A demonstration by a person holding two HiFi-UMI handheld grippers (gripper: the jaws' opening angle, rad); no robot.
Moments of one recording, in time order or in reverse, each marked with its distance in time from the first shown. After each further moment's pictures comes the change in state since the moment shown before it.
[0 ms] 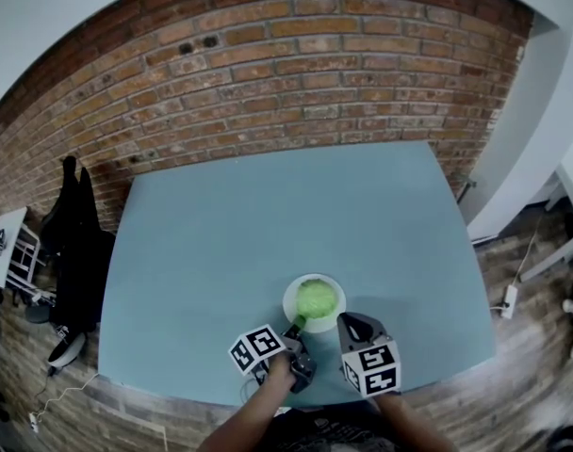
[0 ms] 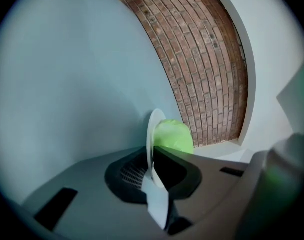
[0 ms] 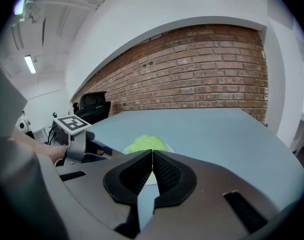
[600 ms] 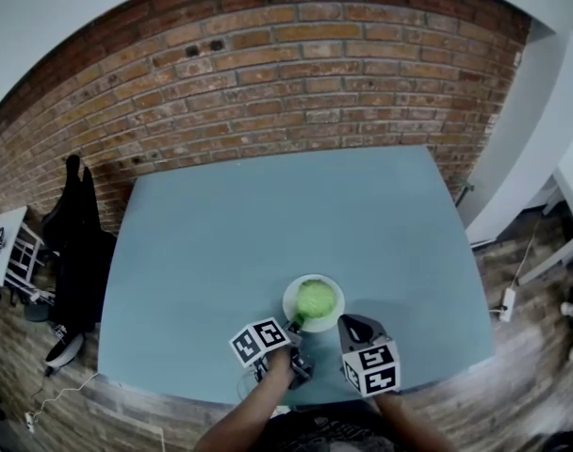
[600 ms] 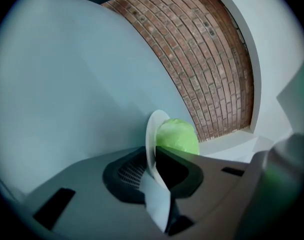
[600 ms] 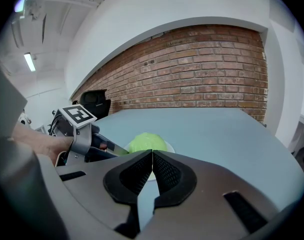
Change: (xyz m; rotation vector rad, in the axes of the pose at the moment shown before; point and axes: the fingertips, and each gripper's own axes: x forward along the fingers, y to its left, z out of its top) left arm -0.006 0.006 0.009 0.118 0.026 0.140; right arm -0.004 0.005 -0.005 -0.012 0.017 -0.011
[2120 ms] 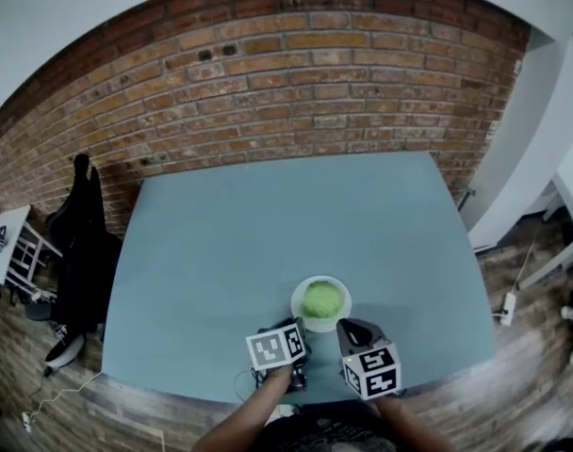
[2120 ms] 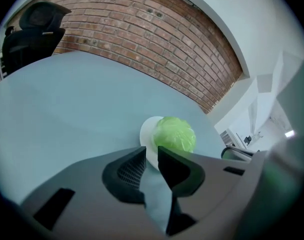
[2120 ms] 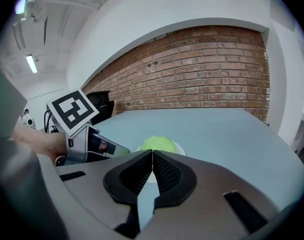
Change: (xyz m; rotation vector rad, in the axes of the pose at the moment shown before) left arm -0.036 -0.009 0.012 0.540 0.016 0.181; right arm -0.002 0.027 0.003 0.004 -0.011 0.023
